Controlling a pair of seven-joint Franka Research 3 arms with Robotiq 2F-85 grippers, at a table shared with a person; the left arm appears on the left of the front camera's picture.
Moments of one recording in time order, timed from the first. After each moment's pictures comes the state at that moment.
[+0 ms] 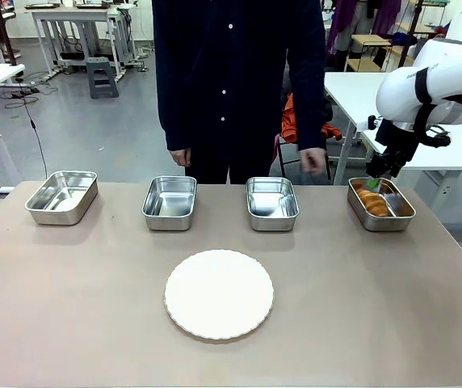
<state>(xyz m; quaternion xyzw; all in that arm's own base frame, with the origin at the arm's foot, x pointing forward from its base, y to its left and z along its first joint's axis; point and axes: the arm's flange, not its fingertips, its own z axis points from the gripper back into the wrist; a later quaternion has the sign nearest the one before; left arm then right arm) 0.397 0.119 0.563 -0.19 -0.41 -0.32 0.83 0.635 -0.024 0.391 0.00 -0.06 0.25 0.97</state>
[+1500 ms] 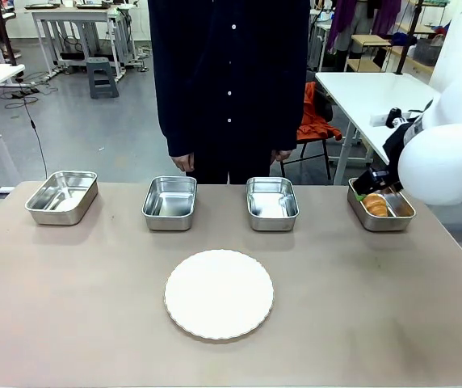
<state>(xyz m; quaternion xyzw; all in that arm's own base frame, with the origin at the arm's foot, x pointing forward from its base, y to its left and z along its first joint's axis) 0.397 0.119 0.563 -0.19 -0.41 -0.32 0.83 0.408 0.070 0.439 0.00 -0.26 0.11 0.96</state>
